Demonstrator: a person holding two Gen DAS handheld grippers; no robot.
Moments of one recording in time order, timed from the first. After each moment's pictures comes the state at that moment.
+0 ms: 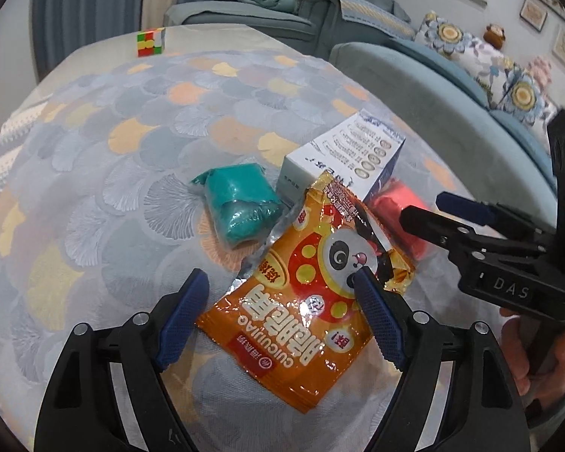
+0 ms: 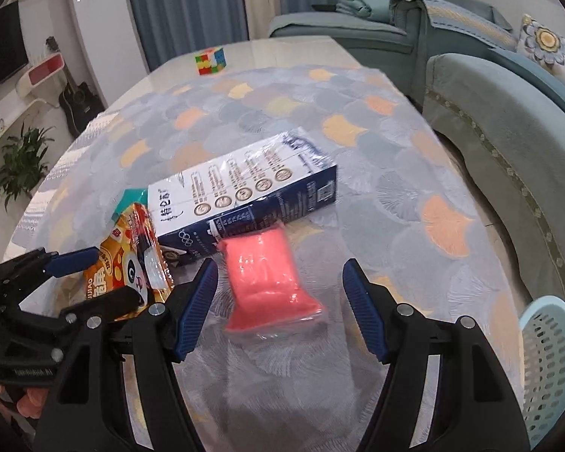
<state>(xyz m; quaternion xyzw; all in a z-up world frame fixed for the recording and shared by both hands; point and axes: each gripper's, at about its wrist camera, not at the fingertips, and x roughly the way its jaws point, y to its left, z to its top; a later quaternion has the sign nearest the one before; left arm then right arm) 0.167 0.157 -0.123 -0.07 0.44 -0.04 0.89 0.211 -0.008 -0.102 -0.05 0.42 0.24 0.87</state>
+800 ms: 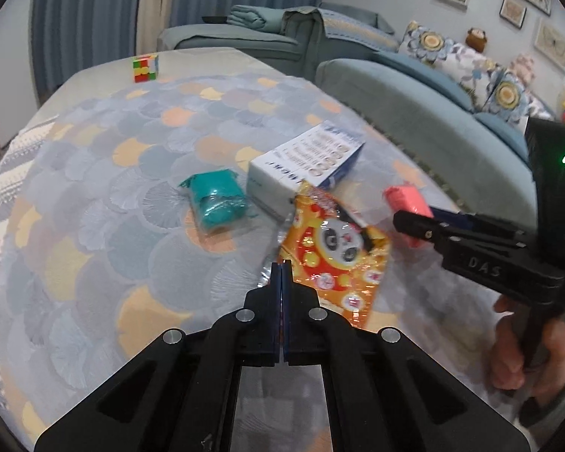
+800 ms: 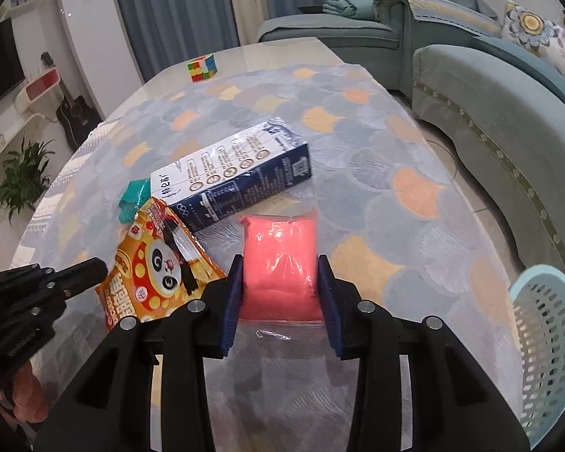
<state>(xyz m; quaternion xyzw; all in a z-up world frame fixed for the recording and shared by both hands) 0.122 0.140 -0.100 -0.08 0.40 -0.06 0.91 0.184 -0.043 -0.096 -0.01 0.42 0.23 0.88</state>
